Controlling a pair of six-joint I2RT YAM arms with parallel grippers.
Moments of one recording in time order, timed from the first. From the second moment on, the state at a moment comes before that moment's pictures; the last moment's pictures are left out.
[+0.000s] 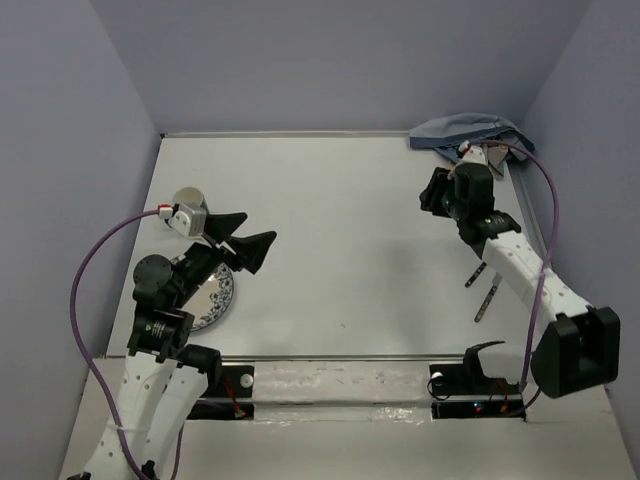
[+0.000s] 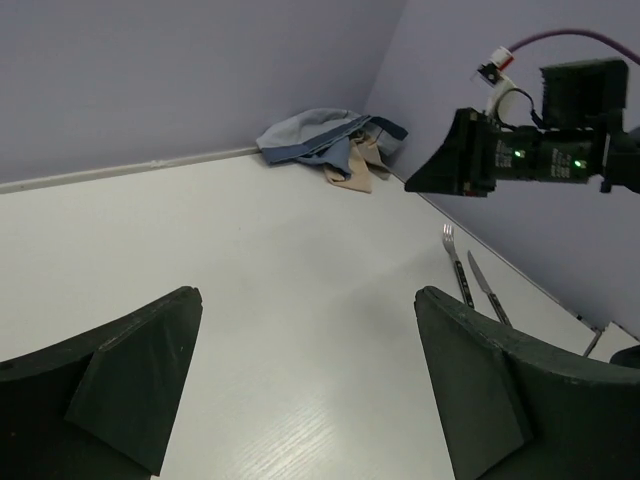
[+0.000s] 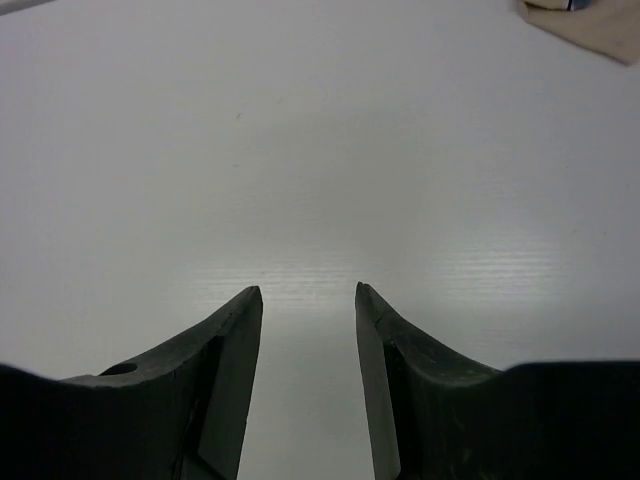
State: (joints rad) left arm -0.23 0.48 0.62 0.04 0.46 -0.39; right arm 0.23 1.17 0.93 -0.20 0.09 0.38
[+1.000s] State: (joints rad) left arm -0.38 0.59 0.62 -0.05 0.29 -0.33; right arm 0.22 2.58 2.31 -0.18 0.47 -0.20
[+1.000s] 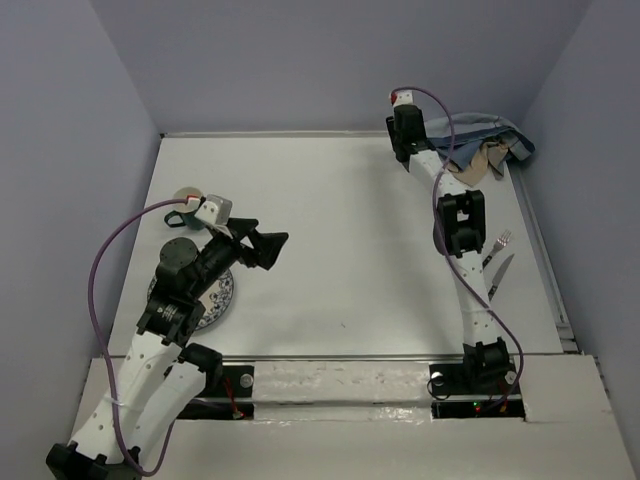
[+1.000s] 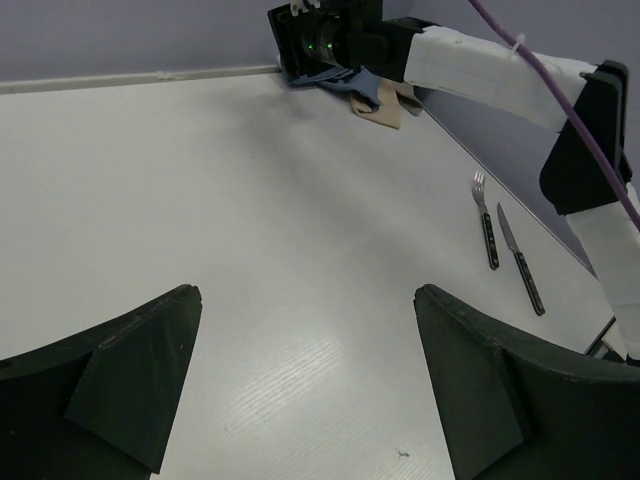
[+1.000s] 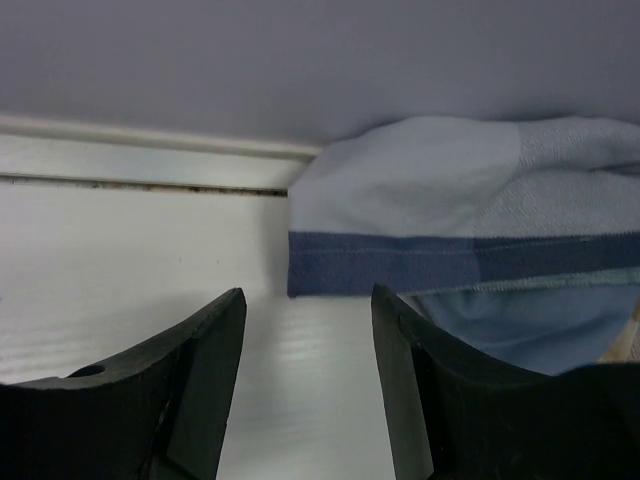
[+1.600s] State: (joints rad) left arm -0.32 0.66 0.62 -0.04 0.32 -0.33; right arm 0.20 2.86 2.56 -0.04 0.49 -0.44
